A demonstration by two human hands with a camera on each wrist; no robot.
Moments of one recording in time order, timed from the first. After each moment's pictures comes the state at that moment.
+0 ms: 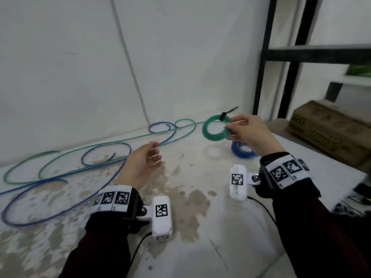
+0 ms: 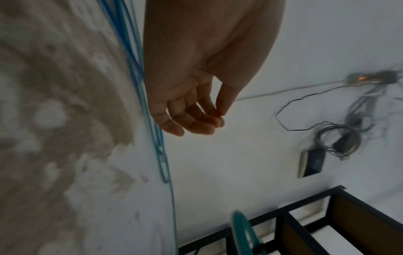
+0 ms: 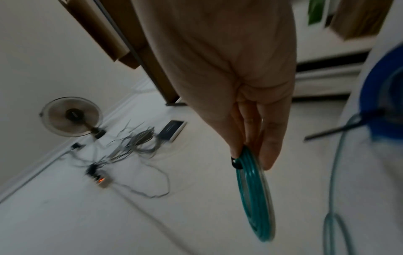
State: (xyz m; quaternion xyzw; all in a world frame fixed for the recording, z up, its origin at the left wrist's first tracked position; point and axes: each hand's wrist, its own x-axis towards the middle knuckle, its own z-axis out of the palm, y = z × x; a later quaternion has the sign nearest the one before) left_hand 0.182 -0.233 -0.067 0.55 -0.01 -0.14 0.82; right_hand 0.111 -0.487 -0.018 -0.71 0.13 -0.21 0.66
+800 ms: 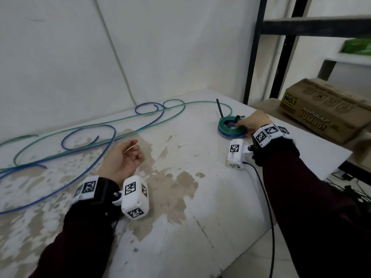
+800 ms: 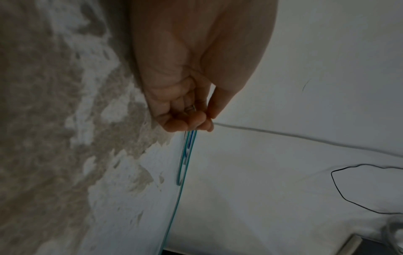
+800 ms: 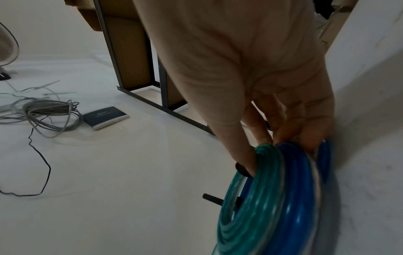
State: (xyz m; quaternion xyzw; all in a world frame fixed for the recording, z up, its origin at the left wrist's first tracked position) left_hand 0.201 -0.219 -0.112 0.45 0.07 -0.18 0.87; right_hand 0.155 -0.582 -0.081 -0.84 0.37 -0.12 0.39
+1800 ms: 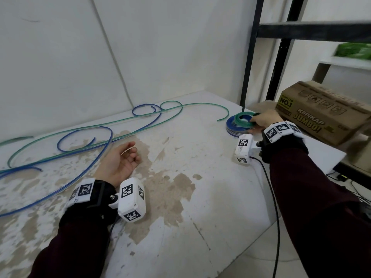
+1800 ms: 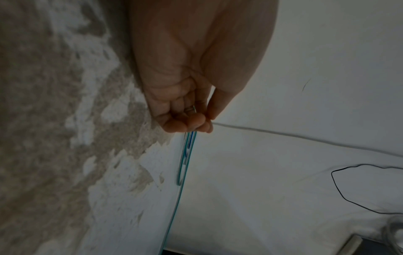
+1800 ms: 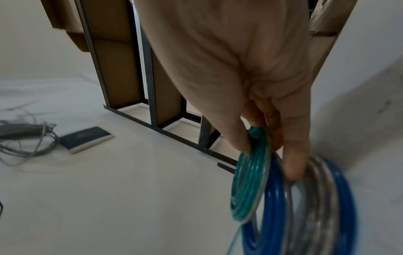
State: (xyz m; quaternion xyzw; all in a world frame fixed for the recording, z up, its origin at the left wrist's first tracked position) left_hand 0.204 -0.219 -0.116 0.46 0.06 -0.18 0.87; right_hand 0.152 -0.627 -0.087 -0.77 0.36 -0.17 0.51
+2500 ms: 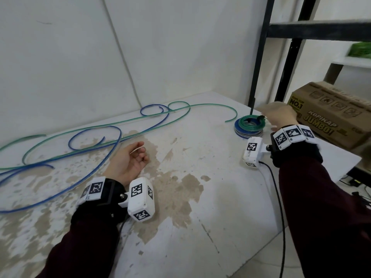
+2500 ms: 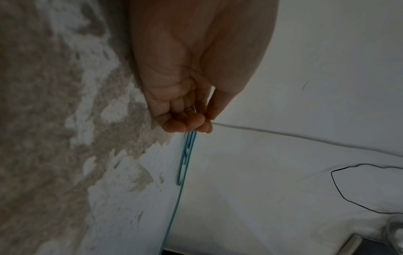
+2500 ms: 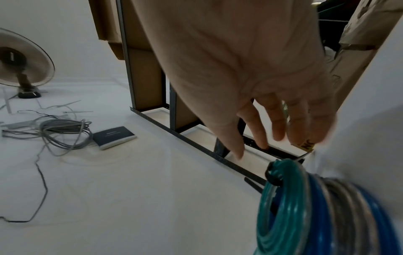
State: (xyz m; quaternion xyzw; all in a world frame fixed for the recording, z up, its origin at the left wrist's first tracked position) left_hand 0.204 -0.218 -0.114 0.45 0.07 -0.18 0.87; right_hand 0.144 -0.614 -0.063 -0.82 0.40 -0.21 0.34
